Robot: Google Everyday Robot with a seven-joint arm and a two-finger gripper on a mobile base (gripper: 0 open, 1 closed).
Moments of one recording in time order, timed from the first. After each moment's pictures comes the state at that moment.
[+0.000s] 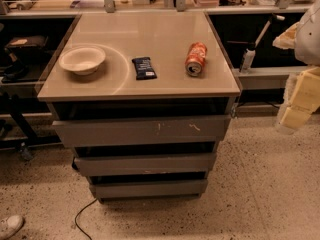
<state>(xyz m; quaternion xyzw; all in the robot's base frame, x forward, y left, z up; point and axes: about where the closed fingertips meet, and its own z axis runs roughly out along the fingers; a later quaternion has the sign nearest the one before) 0.438 -0.217 0.976 -0.60 0.78 -0.03 0.16</state>
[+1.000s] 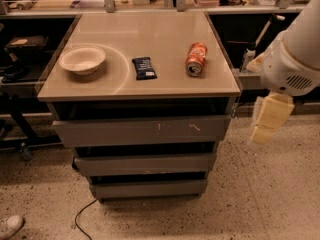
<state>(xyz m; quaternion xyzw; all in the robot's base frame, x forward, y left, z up) 0.451 -0.192 0.917 -0.62 0.77 -0.01 0.15</state>
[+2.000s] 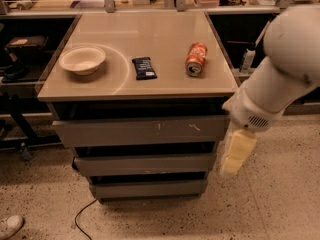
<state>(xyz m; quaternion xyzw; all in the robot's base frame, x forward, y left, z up) 0.444 -0.160 0.818 -0.61 0.78 0.06 0.11</state>
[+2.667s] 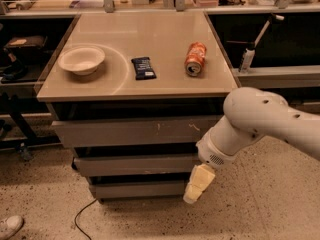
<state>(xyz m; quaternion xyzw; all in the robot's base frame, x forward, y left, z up) 0.438 -0.103 0.674 -0.56 0.80 0.17 0.11</state>
